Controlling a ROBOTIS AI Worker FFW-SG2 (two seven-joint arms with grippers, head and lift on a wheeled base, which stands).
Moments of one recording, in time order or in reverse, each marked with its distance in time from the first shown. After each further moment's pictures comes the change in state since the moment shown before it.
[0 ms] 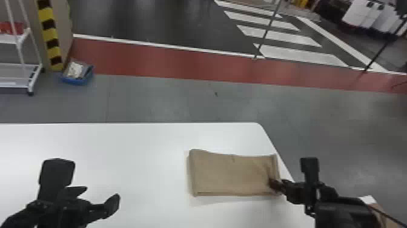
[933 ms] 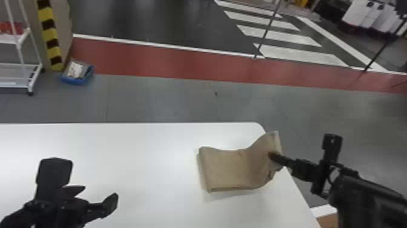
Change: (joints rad) left arm 0.003 0.000 0.008 -0.012 -0.003 0.006 0.002; right arm 0.059 0.130 -0.096 -0.592 -0.172 0.515 0.189
